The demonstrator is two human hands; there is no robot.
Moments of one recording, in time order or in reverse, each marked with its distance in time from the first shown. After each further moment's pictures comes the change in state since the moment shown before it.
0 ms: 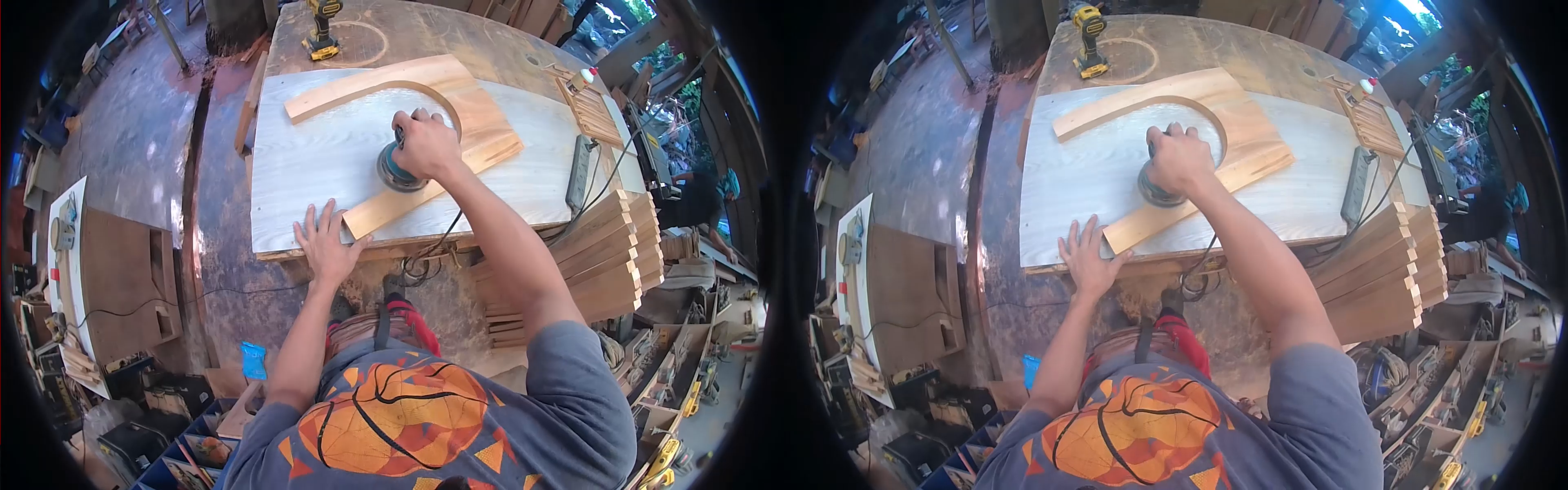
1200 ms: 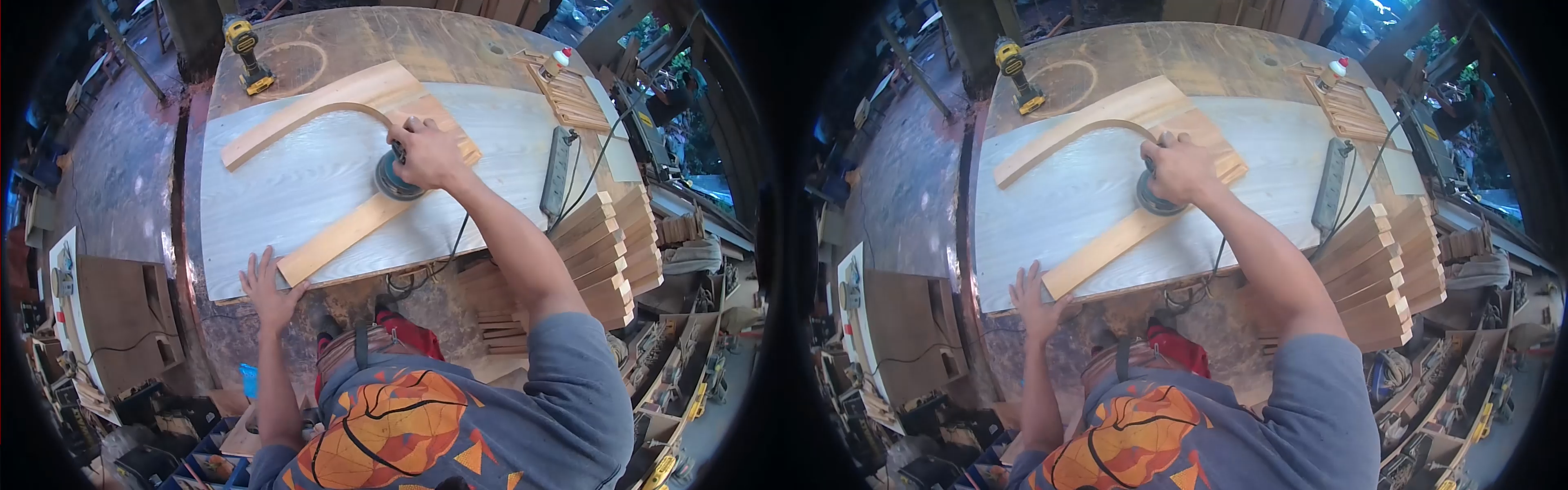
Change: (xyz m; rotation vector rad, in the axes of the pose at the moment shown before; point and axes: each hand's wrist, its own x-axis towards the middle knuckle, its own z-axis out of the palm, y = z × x) left_hand 0.006 0.016 -0.012 0.041 -0.130 -0.107; right_hand 0.002 0.169 -0.022 0.036 -0.063 -0.070
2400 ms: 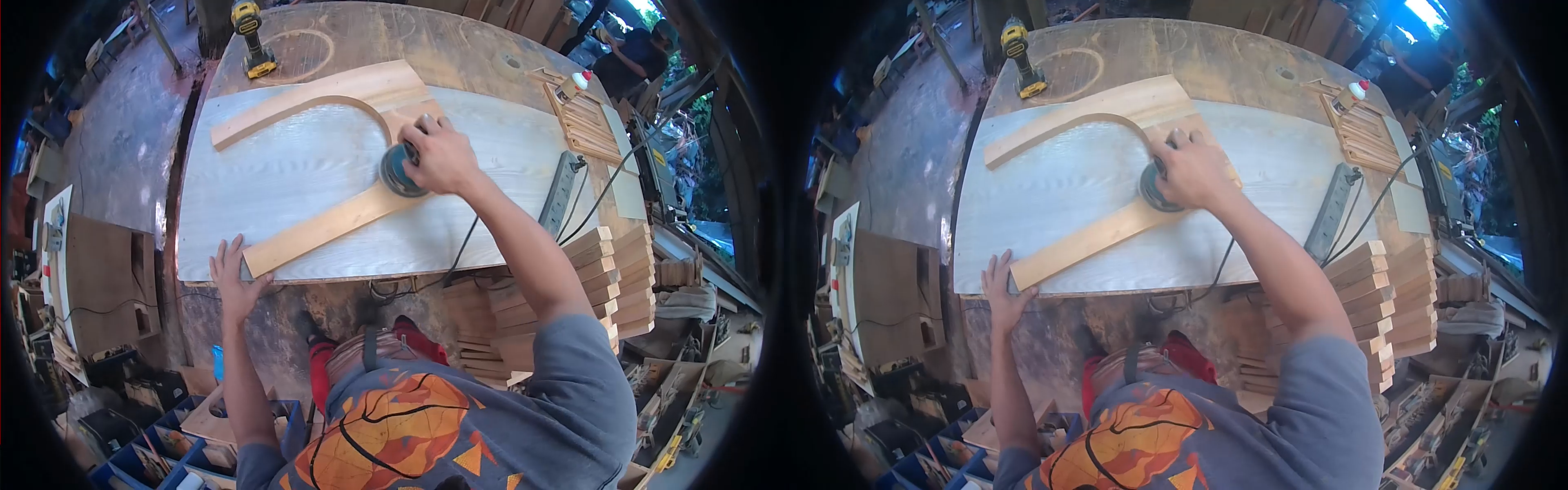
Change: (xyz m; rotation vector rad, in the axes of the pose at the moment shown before) left_hand -0.001 0.000 0.011 -0.089 0.105 -0.042; right_hand -0.006 0.059 -0.002 -0.077 0.067 -0.149
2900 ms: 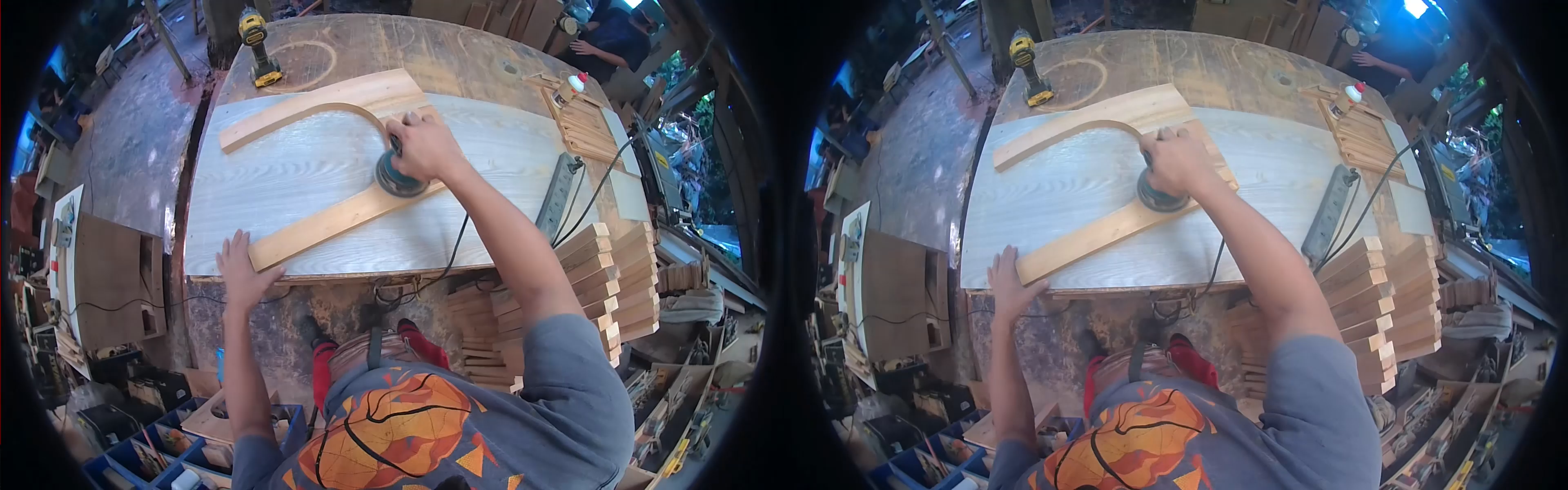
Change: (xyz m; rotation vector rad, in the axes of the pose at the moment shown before) left_hand 0.008 0.033 -0.006 0.221 -0.083 -0.117; right_hand 0.020 -0.003 -0.003 0.008 -0.113 0.027
